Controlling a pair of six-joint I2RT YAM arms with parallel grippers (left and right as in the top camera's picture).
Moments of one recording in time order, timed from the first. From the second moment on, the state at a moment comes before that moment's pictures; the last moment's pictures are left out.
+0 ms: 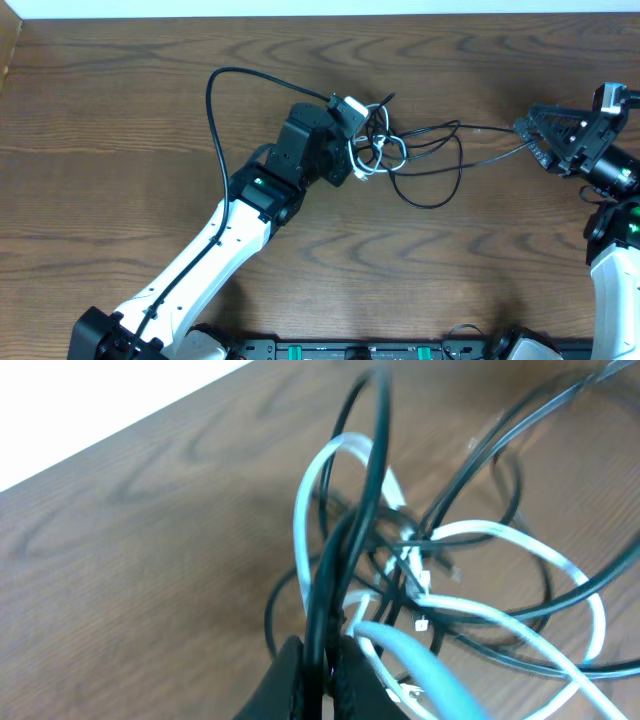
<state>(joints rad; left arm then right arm) -0.56 1.42 1.04 -0.24 0.08 0.09 -0.47 1.18 0.73 0.59 -1.41 1.38</state>
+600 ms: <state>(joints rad) -0.56 1.42 1.04 -0.02 0.11 -0.03 -0.24 1.18 0.74 -0.36 -1.11 0.95</state>
